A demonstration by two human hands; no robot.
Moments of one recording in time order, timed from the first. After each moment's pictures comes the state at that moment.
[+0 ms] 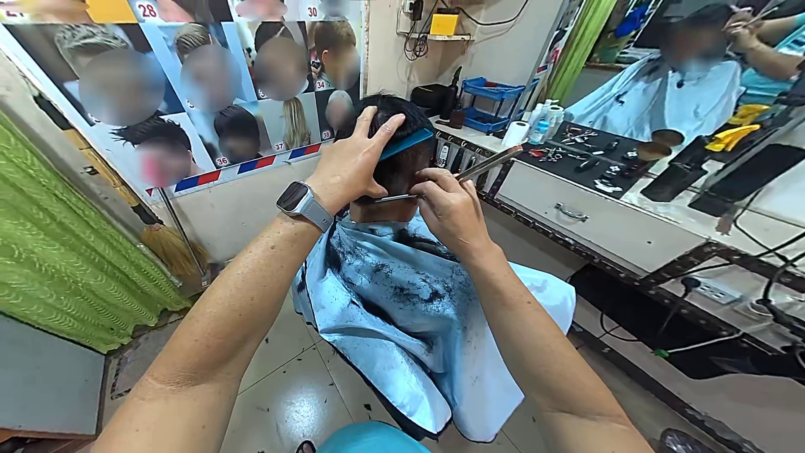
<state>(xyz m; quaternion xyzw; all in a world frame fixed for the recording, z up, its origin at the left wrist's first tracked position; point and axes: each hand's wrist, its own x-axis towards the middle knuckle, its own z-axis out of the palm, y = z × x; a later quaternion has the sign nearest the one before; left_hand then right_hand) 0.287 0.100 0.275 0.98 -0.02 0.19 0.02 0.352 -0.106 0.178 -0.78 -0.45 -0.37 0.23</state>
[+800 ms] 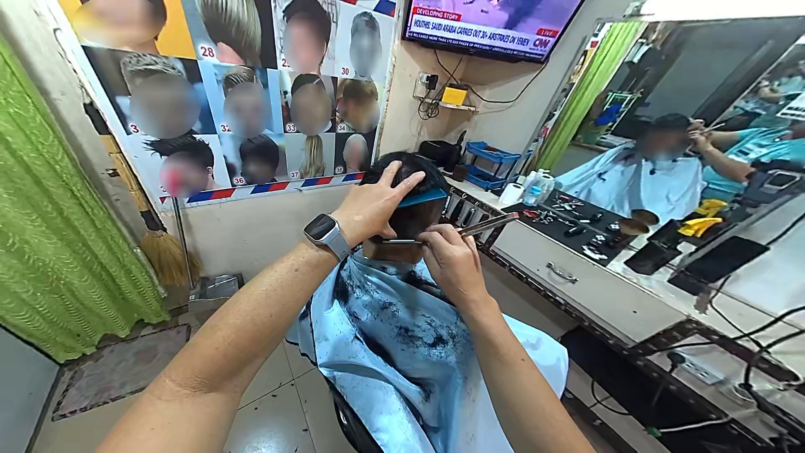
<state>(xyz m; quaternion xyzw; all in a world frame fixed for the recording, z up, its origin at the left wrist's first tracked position) 0.288 0.116 0.274 0.98 -0.06 0.20 0.03 0.341 -0.092 0.179 -0.78 -0.44 -0.39 0.22</state>
